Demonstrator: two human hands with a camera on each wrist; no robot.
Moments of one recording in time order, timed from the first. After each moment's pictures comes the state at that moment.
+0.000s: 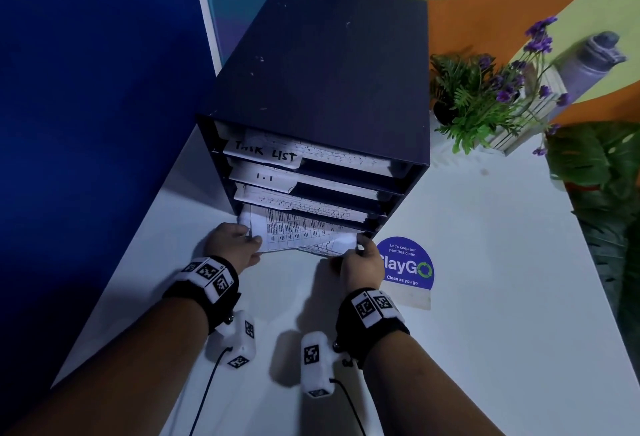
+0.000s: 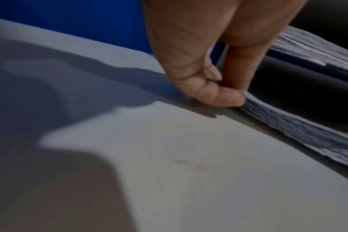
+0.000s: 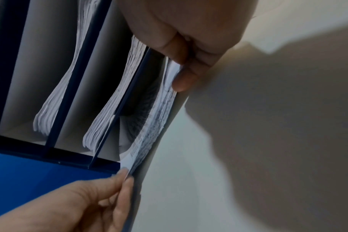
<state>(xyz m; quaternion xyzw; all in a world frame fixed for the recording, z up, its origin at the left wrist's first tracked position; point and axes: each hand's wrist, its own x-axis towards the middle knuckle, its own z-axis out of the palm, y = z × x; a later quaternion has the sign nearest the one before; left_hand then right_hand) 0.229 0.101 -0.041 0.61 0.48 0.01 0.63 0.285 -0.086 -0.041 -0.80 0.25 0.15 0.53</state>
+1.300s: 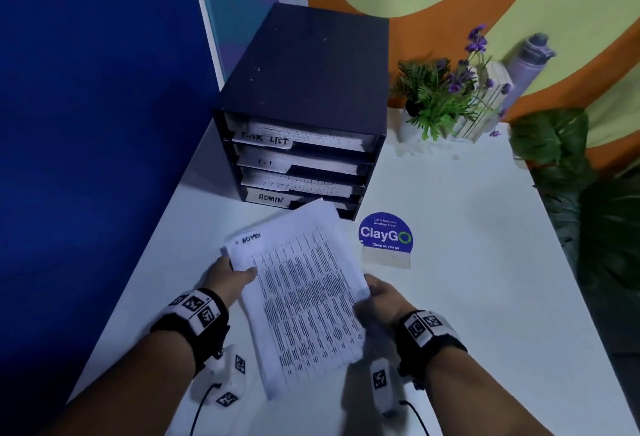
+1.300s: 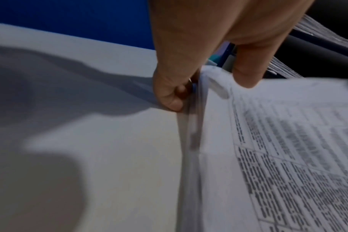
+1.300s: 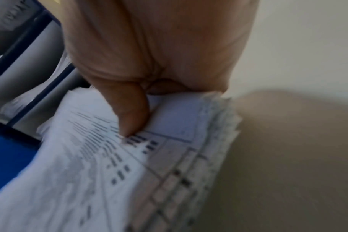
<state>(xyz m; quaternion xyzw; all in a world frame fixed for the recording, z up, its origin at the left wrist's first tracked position) 0.119 0.097 -0.068 0.71 0.43 -0.10 0.55 0.194 -0.202 -0.010 -0.74 0.07 0.42 0.53</state>
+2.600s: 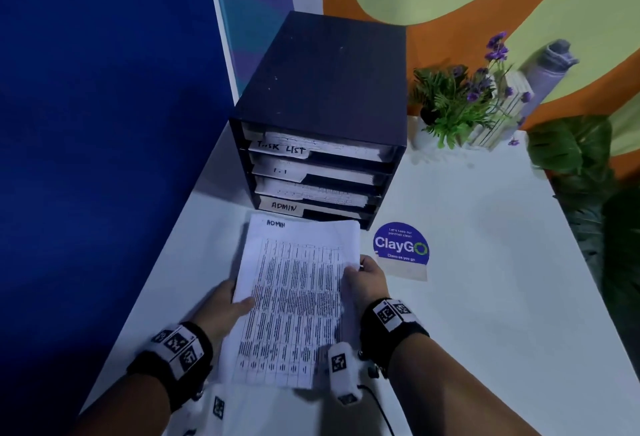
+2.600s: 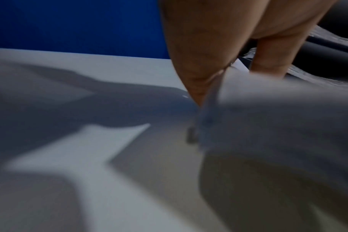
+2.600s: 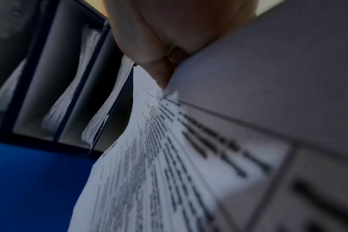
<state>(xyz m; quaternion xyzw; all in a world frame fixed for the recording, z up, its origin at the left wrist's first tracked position) 0.080 0.087 -0.007 0.69 0.37 -0.13 0.61 0.207 -0.123 -0.009 -0.75 0.16 0.24 0.59</state>
